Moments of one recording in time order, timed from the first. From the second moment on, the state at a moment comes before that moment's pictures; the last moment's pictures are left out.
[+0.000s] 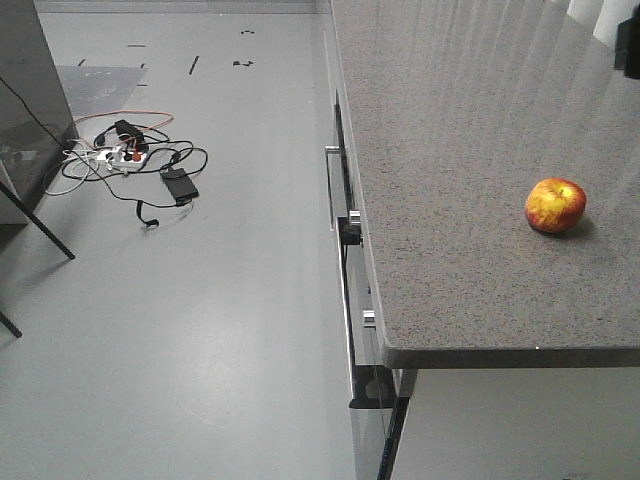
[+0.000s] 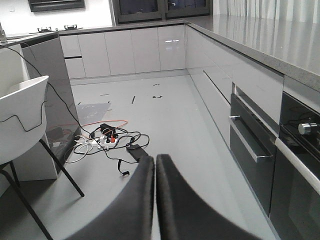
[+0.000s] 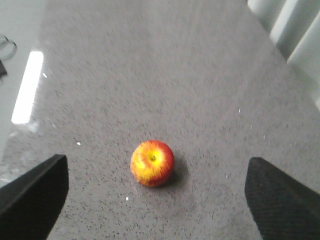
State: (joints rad) left arm 0.05 -0.01 0.02 0.19 0.14 -0.19; right arm 0.00 1.42 -1.57 -0.23 0.86 0.23
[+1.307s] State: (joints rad) left arm 0.05 -0.01 0.02 0.19 0.14 -0.19; right arm -0.18 1.98 -1.65 0.23 0.61 -0.18
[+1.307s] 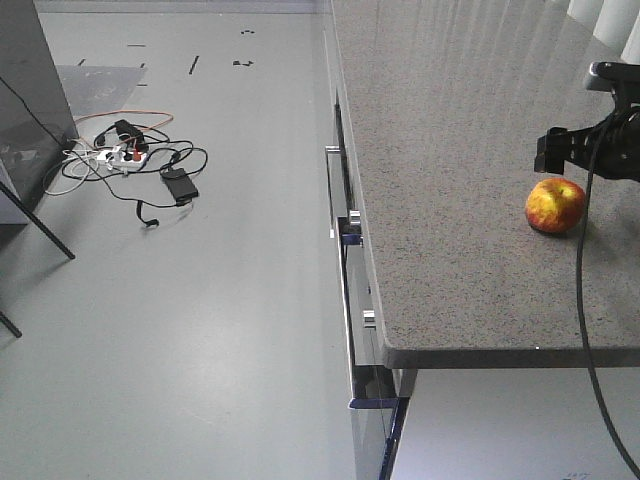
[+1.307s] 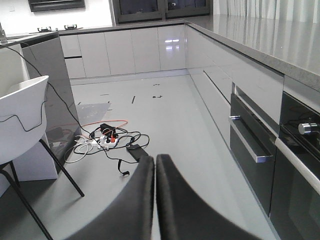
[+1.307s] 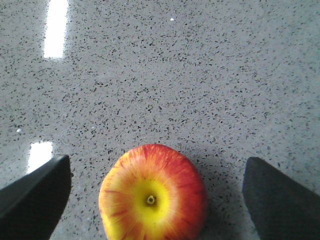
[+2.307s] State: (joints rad) left arm 0.05 -0.01 0.02 0.19 0.14 -0.19; right arm -0.18 2.11 -1.65 0.25 0.59 -0.20
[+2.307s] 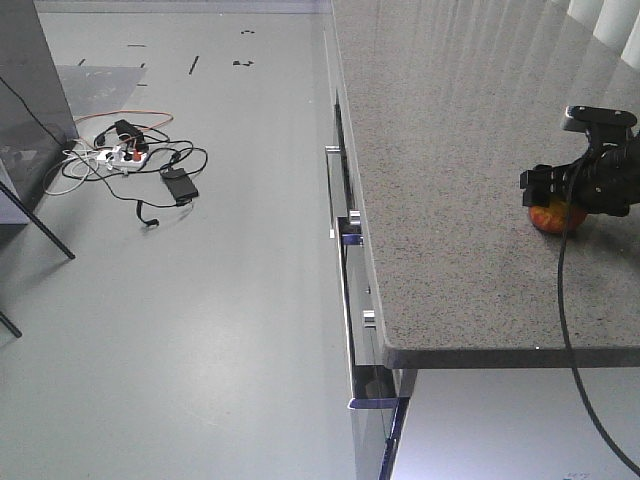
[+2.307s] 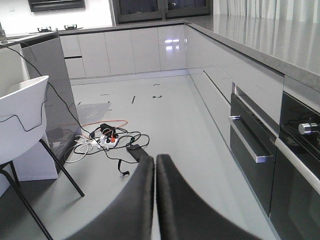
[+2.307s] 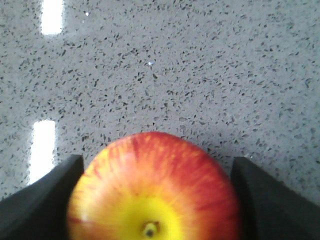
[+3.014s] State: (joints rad) left arm 0.05 -0.01 0.02 0.19 0.14 -0.19; right arm -0.18 1.77 -1.65 0.62 0.77 -0.62
